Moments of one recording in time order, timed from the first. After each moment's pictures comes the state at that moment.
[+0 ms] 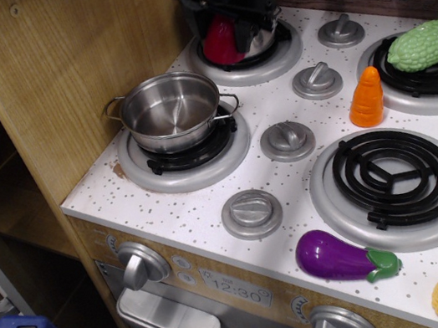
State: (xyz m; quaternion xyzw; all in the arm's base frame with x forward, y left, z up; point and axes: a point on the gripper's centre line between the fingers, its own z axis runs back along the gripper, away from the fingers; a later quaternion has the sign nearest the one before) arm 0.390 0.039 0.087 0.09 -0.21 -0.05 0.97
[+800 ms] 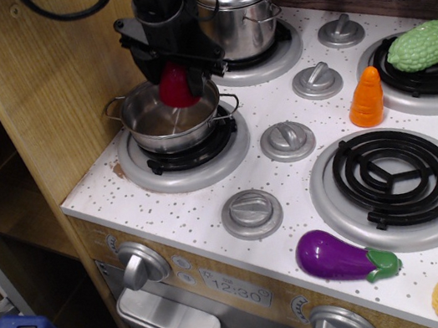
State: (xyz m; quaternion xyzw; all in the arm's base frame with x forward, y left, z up) arm 0.349 0.075 0.064 0.10 -0.20 -0.01 0.98
